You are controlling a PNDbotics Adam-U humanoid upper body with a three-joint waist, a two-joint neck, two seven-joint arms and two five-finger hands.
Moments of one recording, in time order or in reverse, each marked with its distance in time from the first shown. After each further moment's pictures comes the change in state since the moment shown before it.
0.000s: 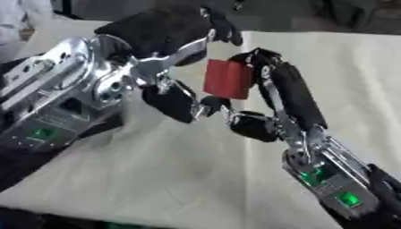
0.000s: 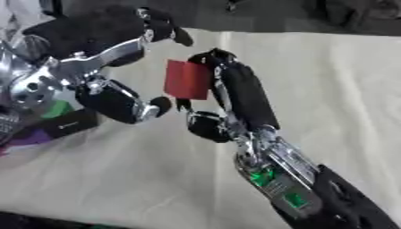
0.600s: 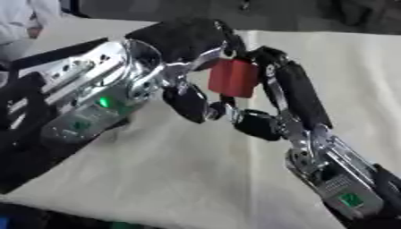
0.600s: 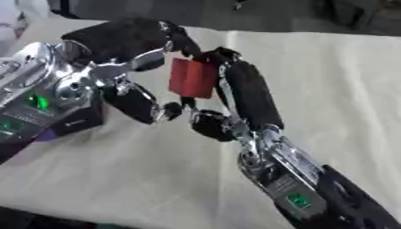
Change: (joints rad) left arm -0.018 -0.045 -0.036 0.118 -0.050 -0.036 0.016; right arm -0.008 -0.001 0.010 0.011 0.001 0.020 -0.001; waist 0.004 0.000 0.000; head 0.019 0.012
